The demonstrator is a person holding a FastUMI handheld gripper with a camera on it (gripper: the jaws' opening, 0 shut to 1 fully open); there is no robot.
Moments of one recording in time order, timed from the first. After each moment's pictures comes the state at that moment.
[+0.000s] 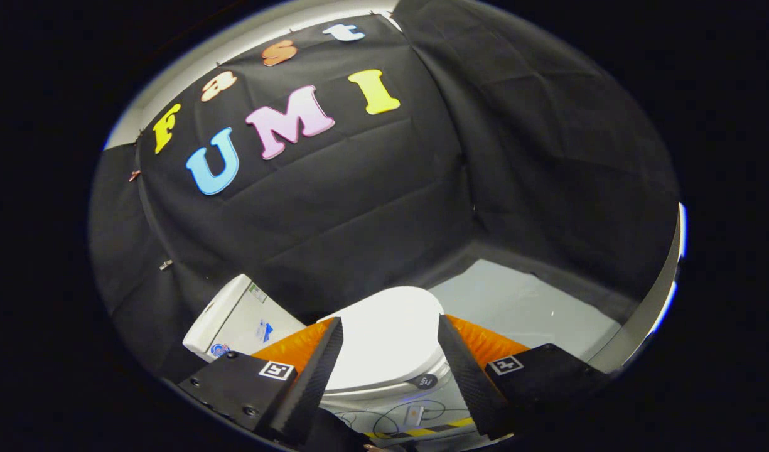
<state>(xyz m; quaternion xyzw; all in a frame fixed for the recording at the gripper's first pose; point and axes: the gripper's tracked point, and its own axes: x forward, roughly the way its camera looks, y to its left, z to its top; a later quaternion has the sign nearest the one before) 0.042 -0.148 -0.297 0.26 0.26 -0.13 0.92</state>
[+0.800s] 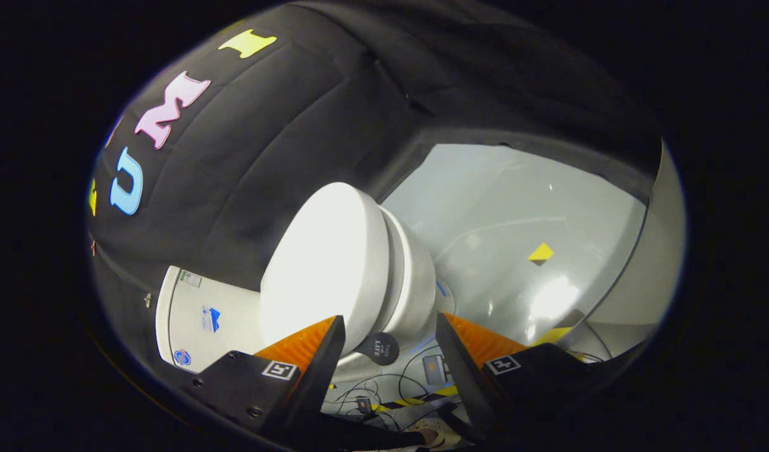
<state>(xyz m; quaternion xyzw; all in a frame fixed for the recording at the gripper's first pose) 0.026 -0.158 -0.534 0.42 0.41 -0.17 0.79</state>
